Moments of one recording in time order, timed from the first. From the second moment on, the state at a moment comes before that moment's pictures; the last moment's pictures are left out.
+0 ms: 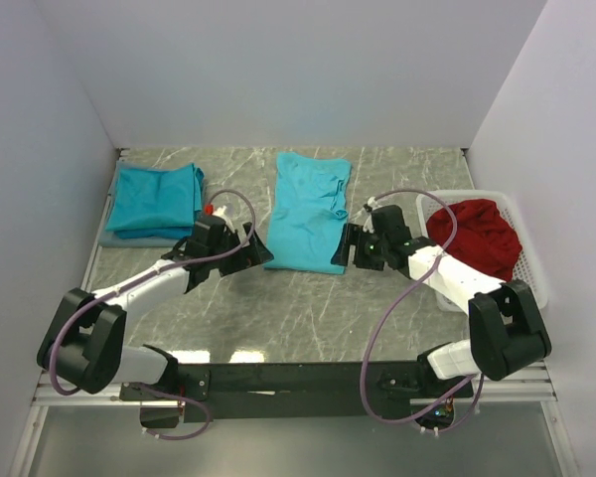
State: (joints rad) left arm -0.43 1.33 0.67 -0.02 0.21 -0.73; right arm 0.37 1.38 0.77 -0.24 -0.25 0.50
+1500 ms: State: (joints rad) left arm -0.46 1.68 0.74 0.15 0.21 -0.78; right arm 0.42 1.54 0.68 -0.09 -0.25 0.60
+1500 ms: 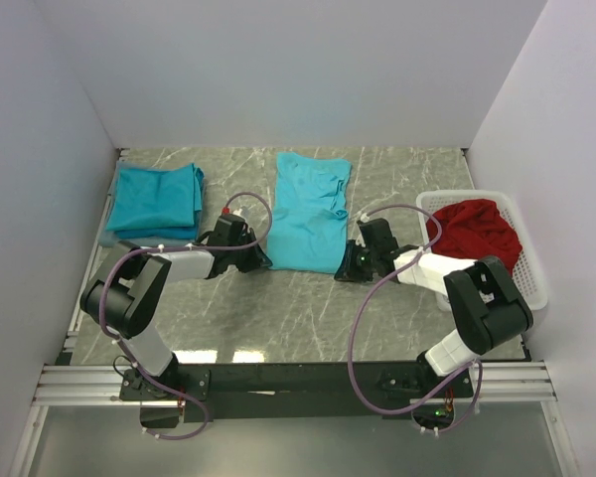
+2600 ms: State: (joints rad) left arm -0.46 1.68 0.74 0.16 0.22 -0.78; right arm 0.42 1.63 0.79 -0.11 -0.13 0.53
